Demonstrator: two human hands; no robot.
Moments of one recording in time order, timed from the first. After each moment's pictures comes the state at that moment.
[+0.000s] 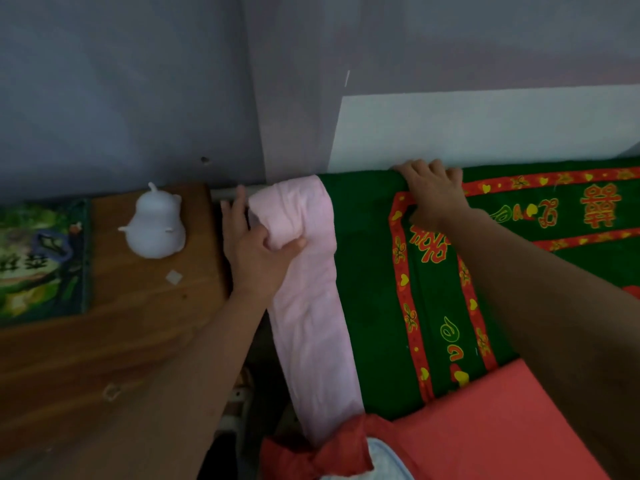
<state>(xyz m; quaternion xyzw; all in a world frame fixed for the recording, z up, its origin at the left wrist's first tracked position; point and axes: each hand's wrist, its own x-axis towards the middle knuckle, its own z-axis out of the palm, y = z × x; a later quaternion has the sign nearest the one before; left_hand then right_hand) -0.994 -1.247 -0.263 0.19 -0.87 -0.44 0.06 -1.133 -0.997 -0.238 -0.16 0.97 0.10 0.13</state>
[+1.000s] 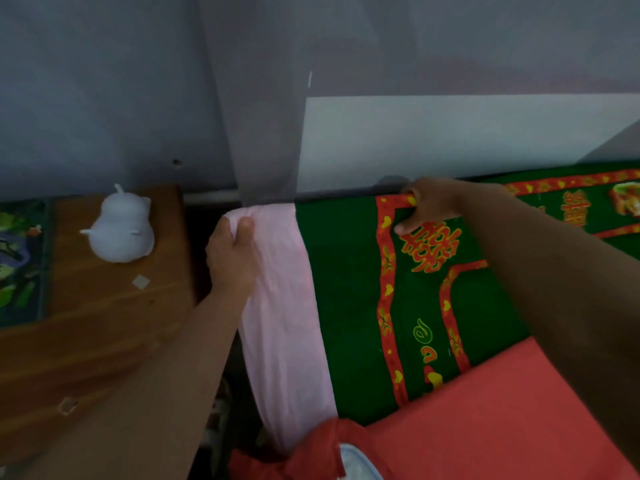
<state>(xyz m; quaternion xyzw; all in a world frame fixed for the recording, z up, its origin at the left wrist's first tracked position) -1.001 -1.226 -0.270 0.32 -0.77 -0.55 0.05 -1.155 -0.950 -0.210 -0.13 0.92 -0.01 0.37</state>
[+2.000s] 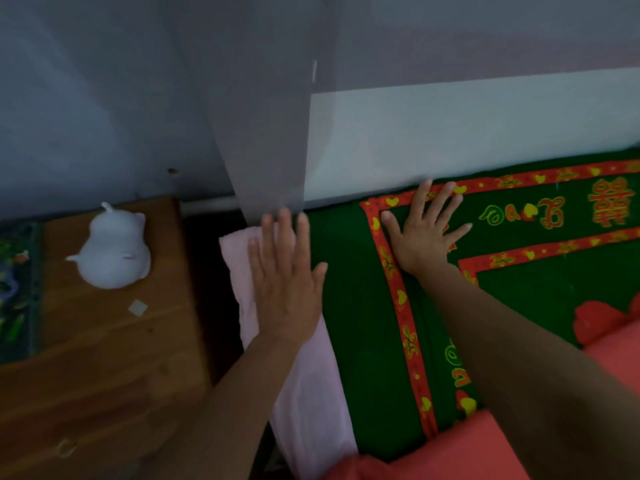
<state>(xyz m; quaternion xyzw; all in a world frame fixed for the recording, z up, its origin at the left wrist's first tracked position) -1.000 -1.179 -0.310 0.04 -0.99 -0.12 0.05 -1.103 -0.984 -0.327 0.11 0.99 -0.08 0.10</state>
